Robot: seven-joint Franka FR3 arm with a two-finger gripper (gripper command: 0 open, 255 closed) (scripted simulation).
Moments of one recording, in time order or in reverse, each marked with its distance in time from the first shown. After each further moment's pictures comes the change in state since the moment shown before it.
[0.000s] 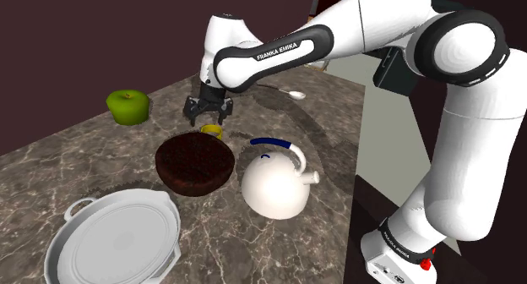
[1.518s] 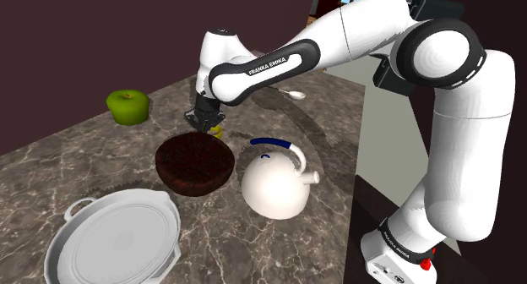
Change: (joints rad) arm 0.021 0.081 -0.014 0.021 -0.030 0.063 0.023
